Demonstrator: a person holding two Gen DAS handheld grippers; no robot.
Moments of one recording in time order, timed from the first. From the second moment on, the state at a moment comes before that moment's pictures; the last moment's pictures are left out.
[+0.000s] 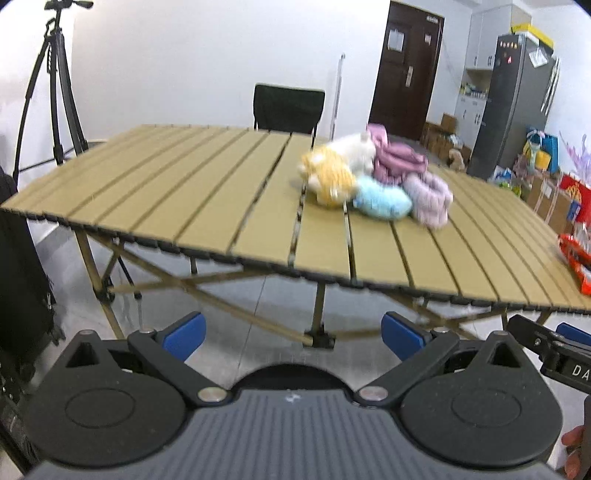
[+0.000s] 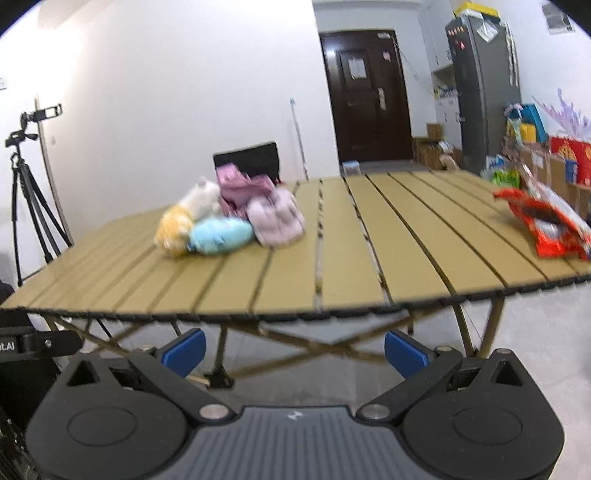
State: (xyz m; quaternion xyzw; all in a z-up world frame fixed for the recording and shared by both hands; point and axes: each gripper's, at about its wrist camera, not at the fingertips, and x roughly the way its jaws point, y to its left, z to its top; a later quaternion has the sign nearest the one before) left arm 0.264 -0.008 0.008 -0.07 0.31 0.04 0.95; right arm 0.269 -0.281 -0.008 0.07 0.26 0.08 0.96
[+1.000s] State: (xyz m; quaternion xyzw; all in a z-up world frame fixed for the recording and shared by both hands) left arm 0.372 0.048 0.048 -0.08 0.25 0.09 0.96; right arm 0.415 -0.195 0.012 0.06 0.21 0.14 0.96
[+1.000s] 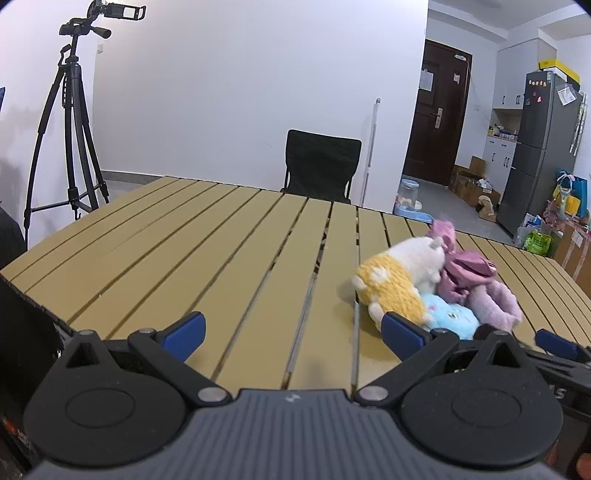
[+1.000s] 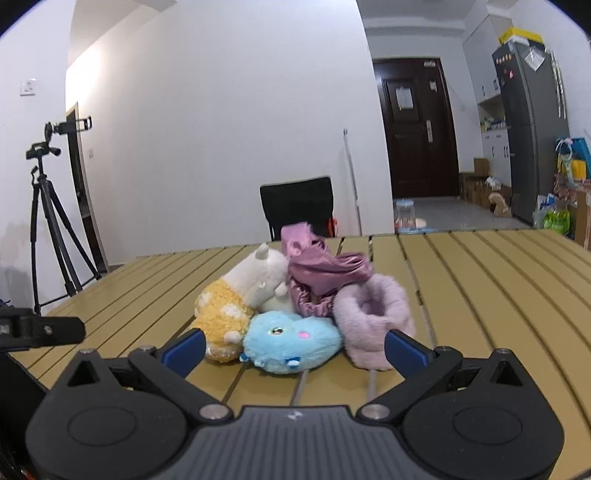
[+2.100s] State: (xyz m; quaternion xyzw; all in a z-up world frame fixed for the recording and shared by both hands) left arm 0.411 0.062 0.034 -0.11 0.28 0.10 0.95; right arm 0.487 -0.158 -0.017 0.06 0.30 0.12 0.94
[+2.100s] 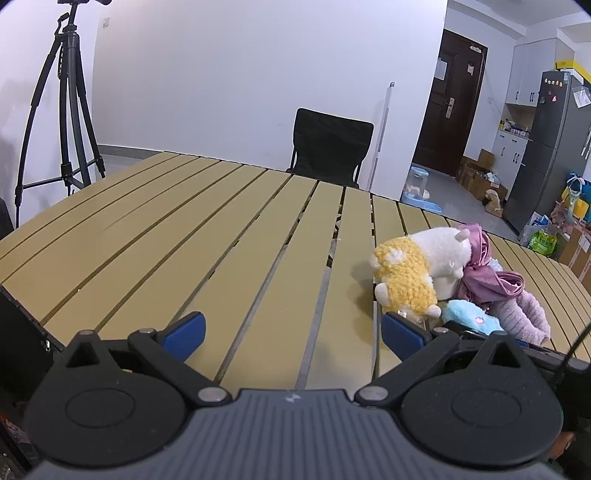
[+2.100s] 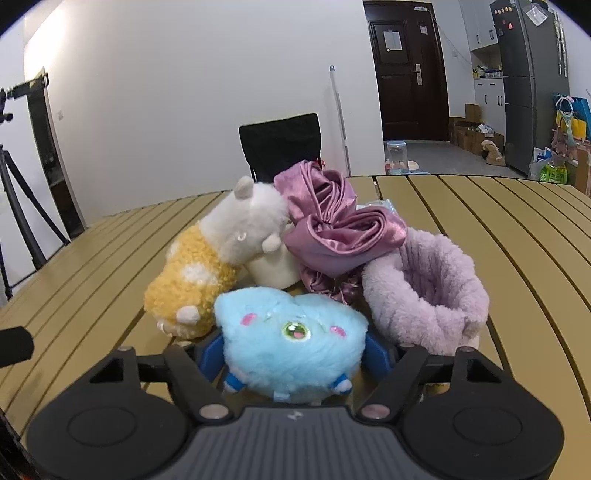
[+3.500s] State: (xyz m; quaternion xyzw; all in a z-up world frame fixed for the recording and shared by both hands) left arm 0.544 -0.025 -0.006 -0.03 0.32 0.05 0.95; right arm 0.456 -0.309 -0.003 0.12 0.20 -0.02 0.97
